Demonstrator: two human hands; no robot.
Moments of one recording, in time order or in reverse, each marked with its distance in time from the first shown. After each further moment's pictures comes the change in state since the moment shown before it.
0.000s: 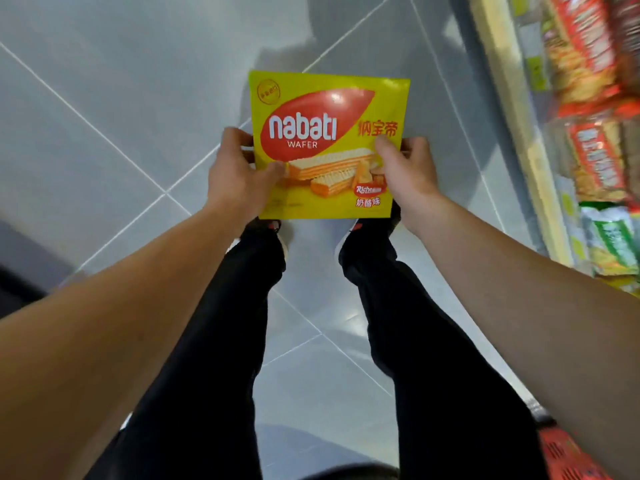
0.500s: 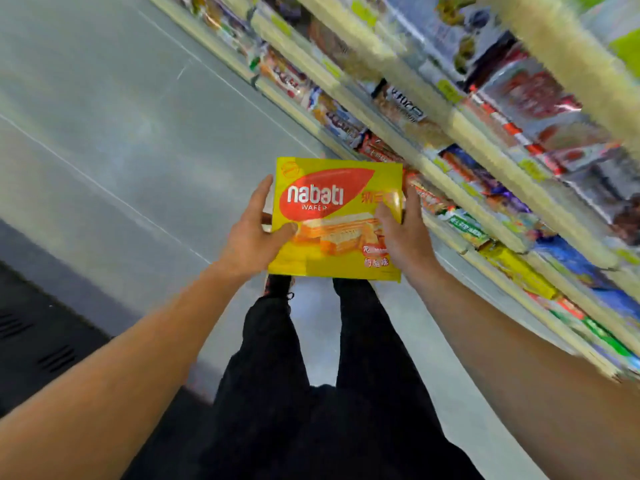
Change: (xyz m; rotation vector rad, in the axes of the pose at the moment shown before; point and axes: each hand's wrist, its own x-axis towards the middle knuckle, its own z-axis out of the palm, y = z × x) left_hand -0.367 0.165 -0.198 0.179 -0.227 0.507; right_hand -0.406 -0.091 -0.210 0.257 0.080 -0.355
